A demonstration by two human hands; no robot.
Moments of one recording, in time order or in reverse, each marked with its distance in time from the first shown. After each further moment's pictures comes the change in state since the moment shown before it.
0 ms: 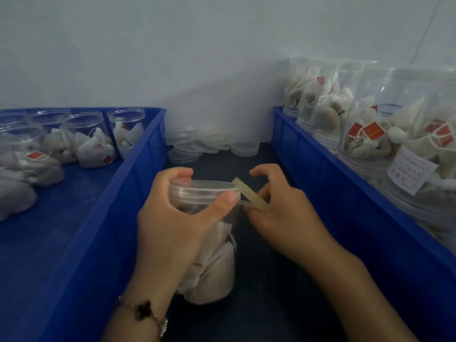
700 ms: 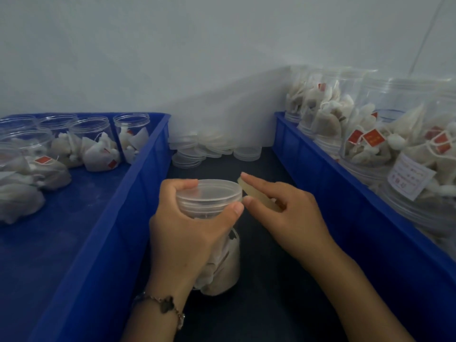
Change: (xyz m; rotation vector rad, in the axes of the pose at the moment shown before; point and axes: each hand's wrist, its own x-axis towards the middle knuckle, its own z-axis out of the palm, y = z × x) left_hand 0.000 -0.013 0.009 -0.055 0.097 0.140; right_hand -0.001 0.007 0.002 0.099 0.109 -0.112
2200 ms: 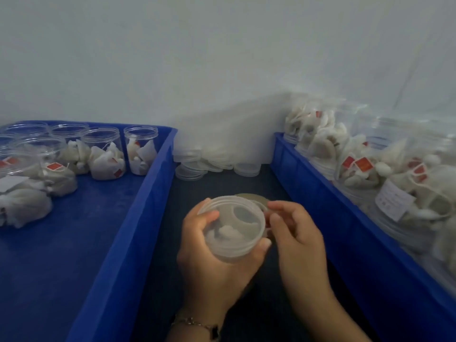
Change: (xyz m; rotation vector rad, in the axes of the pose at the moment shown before) left_hand -0.029 -0.001 0.014 -0.040 0.110 0.223; right_hand -0.033 -0.032 0.020 0.353 0.291 0.142
